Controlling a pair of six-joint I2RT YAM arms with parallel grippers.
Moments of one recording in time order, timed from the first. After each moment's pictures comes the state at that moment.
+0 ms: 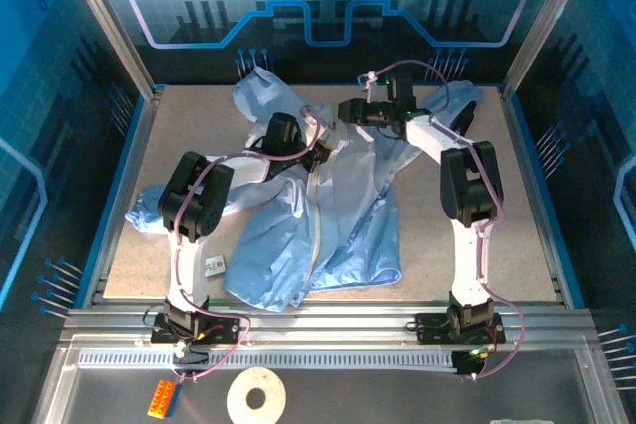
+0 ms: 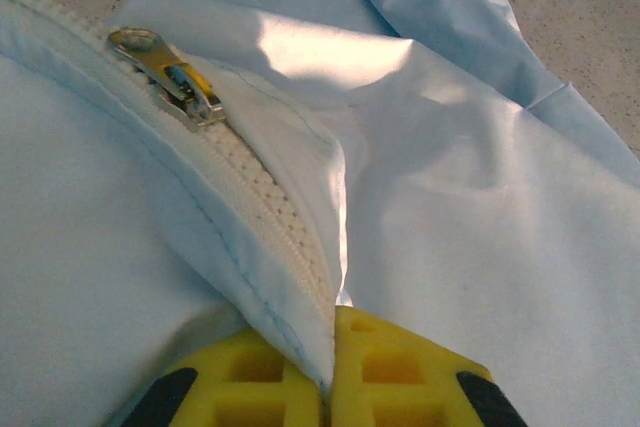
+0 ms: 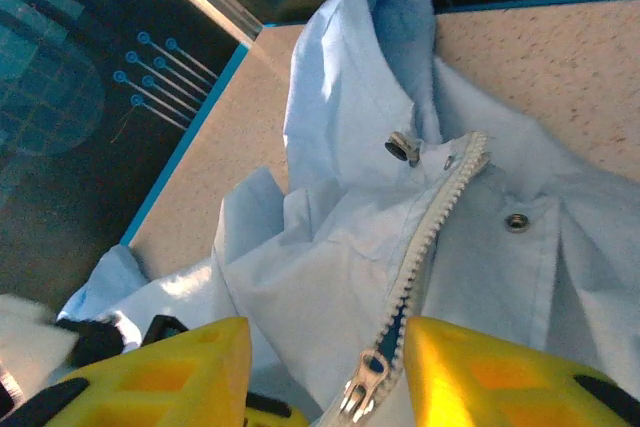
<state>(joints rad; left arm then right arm) -0.37 2.08 1.26 0.25 0.52 0.14 0.24 2.20 1.69 -0.03 -0.80 0.39</state>
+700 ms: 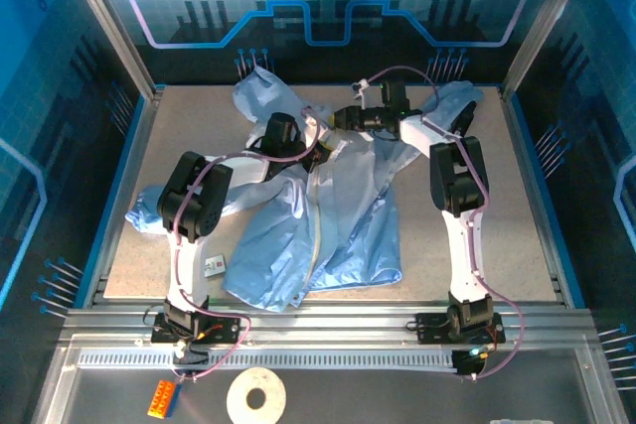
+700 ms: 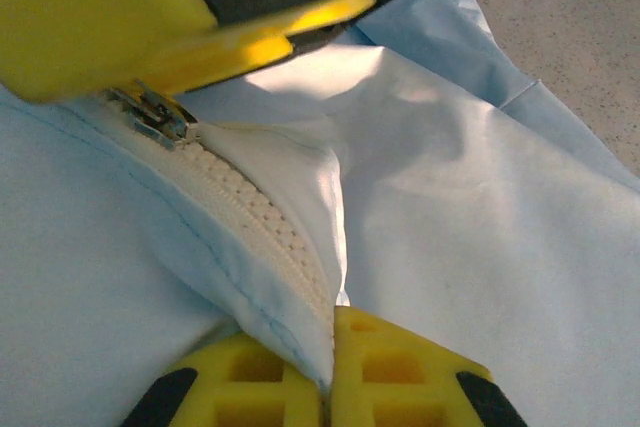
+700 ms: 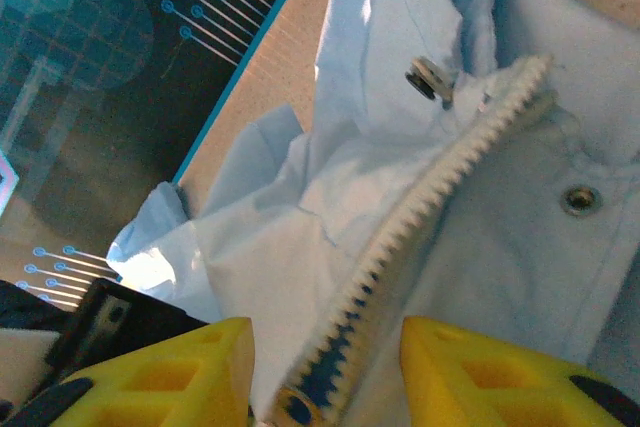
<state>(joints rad) -0.36 2.07 1.26 0.26 0.57 0.18 0.23 2.35 1.81 -0.09 -0.97 0.32</state>
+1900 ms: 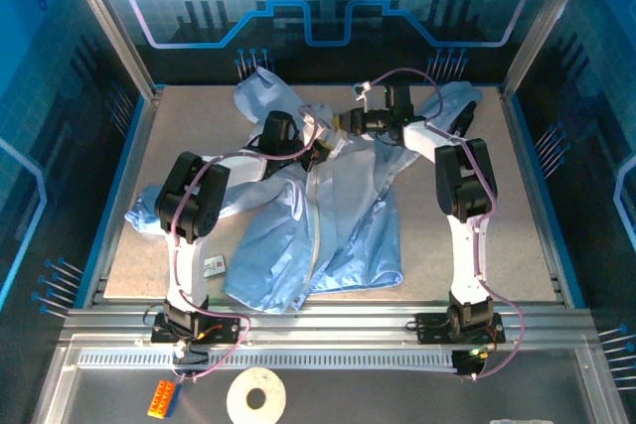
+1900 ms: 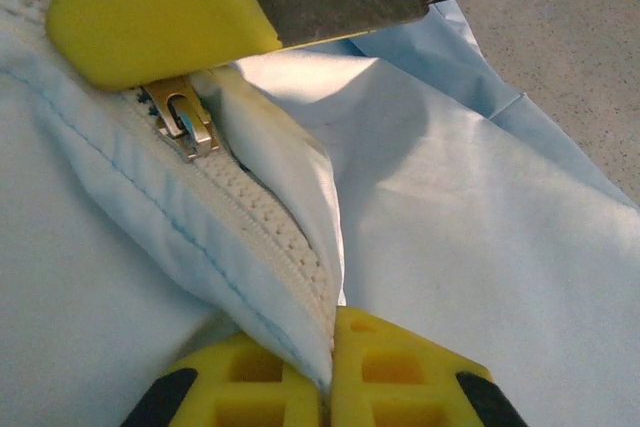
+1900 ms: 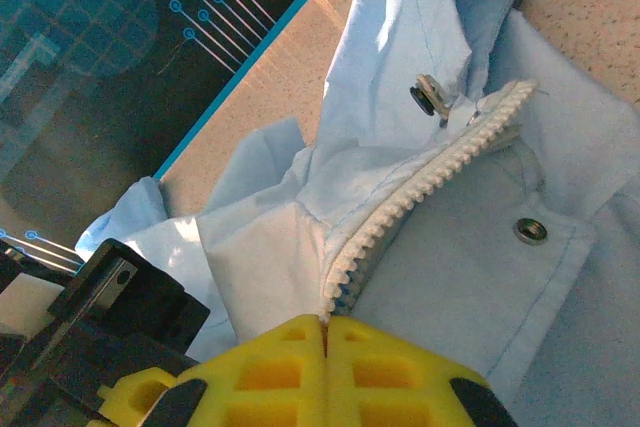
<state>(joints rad) -0.35 2.06 1.26 0.24 0.60 0.18 0.24 2.25 1.65 0.07 -0.91 0.24</state>
